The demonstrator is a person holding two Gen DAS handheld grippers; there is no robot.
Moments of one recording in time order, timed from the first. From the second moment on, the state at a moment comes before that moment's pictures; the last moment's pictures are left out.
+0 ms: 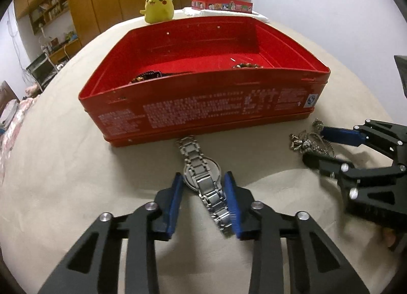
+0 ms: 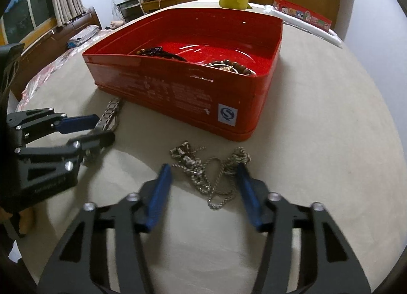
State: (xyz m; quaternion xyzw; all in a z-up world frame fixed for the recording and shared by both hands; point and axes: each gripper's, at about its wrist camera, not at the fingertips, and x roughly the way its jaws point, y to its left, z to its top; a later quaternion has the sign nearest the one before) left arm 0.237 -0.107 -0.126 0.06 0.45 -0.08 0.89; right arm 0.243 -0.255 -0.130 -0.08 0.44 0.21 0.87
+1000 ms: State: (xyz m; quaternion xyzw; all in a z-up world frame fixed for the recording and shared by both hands) left arm 0.215 -0.093 -0.111 0.06 0.44 -0.08 0.89; right arm 0.225 -0.261 -0.104 -0.05 0.44 0.22 0.87
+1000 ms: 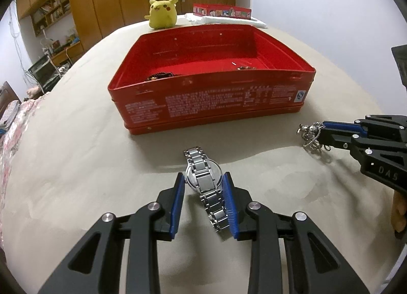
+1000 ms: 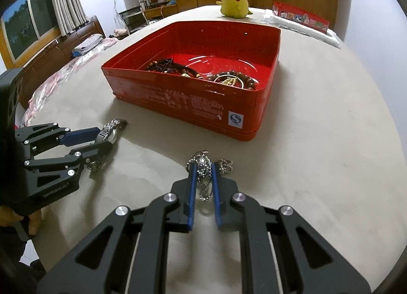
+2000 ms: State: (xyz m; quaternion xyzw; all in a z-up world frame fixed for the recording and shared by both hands) left arm 0.184 -0.069 -0.054 0.05 0.39 -0.10 0.91; right arm 0.191 -0.259 -0.048 -0.06 0.40 0.22 0.89
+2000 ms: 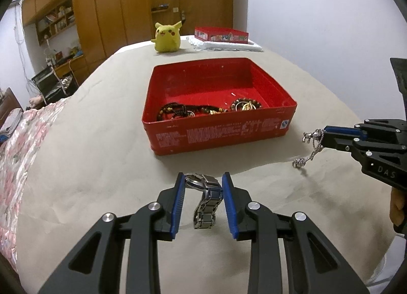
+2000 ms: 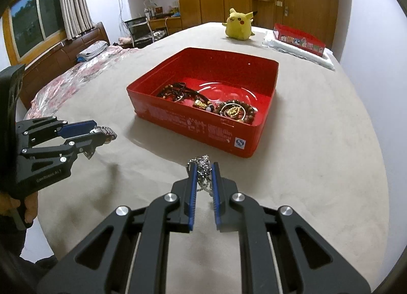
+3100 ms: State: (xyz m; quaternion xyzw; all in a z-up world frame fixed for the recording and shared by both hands) left arm 0.168 -0.055 -0.004 0.07 0.36 -0.12 0.92; right arm 0.168 -0.253 0.023 -0.10 0.35 0.22 0.90
